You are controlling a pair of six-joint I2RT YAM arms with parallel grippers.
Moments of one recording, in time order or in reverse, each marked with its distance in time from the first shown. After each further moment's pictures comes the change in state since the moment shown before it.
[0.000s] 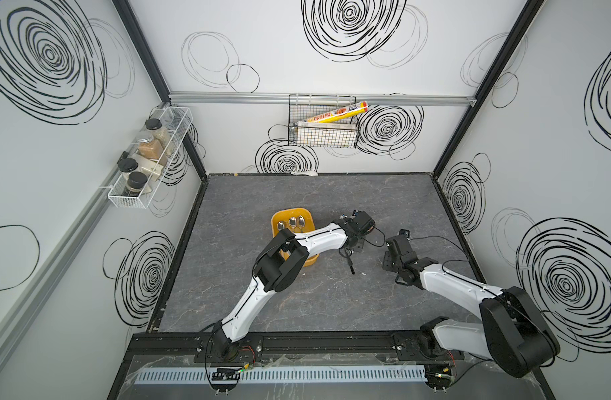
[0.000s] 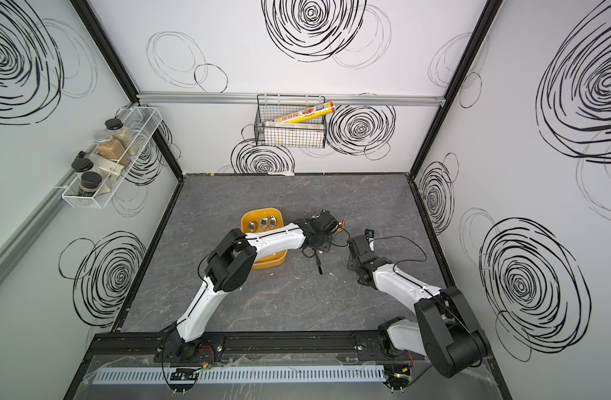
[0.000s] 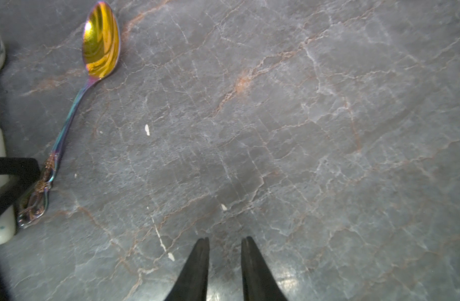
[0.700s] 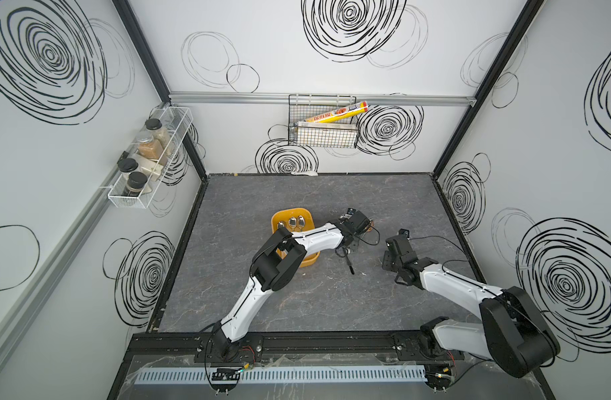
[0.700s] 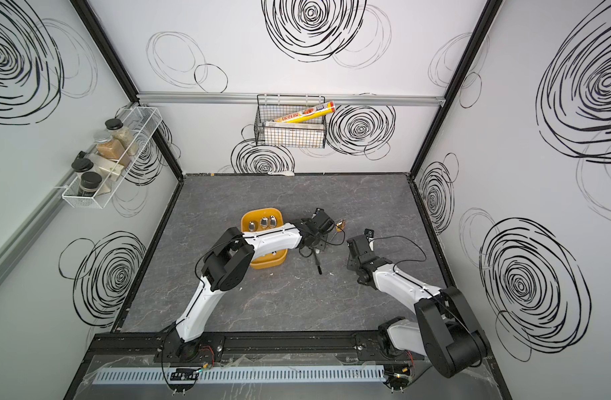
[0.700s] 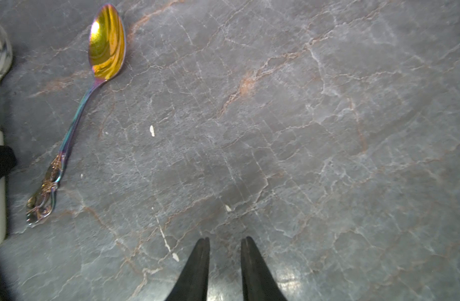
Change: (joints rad) left arm 0.029 -0.026 -0.069 0.052 -0.041 -0.022; right arm 0.000 0.000 0.000 0.011 -0.009 0.000
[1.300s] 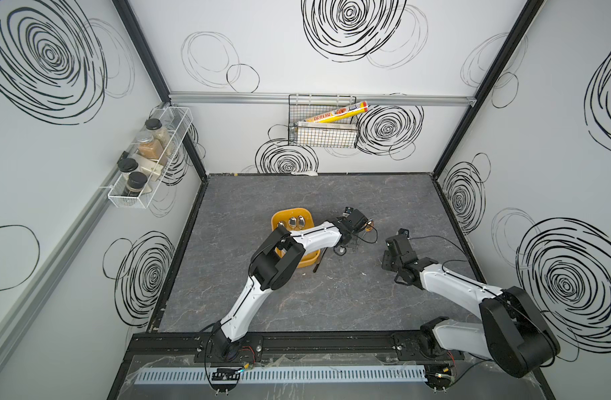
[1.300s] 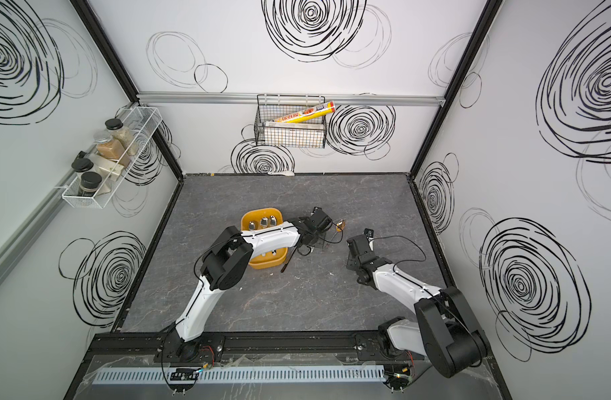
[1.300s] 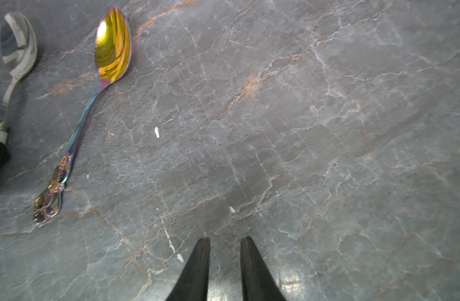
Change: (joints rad) left arm 0.014 -0.006 -0.004 -0.002 0.008 0.004; right arm 0.000 0.000 0.000 0.008 -0.010 0.000
